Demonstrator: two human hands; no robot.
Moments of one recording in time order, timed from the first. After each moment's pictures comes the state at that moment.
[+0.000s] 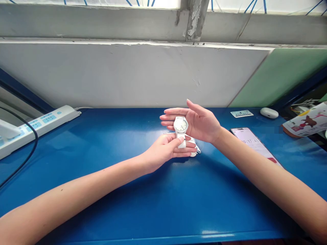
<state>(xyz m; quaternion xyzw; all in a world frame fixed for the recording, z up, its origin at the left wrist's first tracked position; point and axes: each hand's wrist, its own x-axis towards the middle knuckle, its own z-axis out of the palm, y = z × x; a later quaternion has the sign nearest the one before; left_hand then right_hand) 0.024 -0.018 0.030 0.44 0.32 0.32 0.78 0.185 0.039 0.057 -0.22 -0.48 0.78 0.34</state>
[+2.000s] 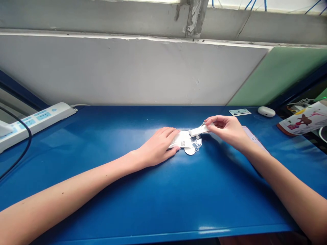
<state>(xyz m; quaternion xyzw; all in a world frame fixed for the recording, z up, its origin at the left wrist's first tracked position) -0.005 0.005 -0.002 0.92 0.31 0.20 0.16 0.273 0.014 0.017 -0.59 -0.63 0.30 0.40</state>
